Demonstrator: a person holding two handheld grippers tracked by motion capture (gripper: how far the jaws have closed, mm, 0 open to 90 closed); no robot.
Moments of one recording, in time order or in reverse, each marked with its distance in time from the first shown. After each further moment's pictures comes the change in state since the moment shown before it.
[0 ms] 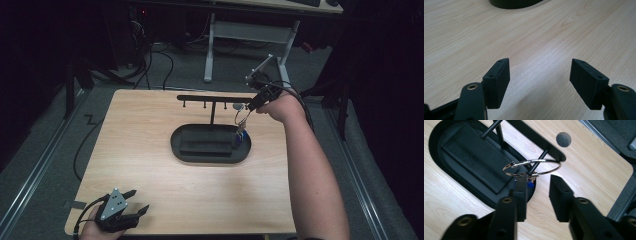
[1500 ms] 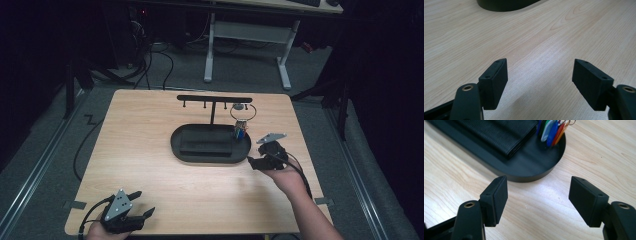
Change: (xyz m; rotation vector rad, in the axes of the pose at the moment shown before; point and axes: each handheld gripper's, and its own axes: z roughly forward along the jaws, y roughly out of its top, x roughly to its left) left arm -0.009 0.002 0.009 -0.019 -0.048 -0.019; right arm 0.058 -0.165 0.088 -0.269 -0.035 0.050
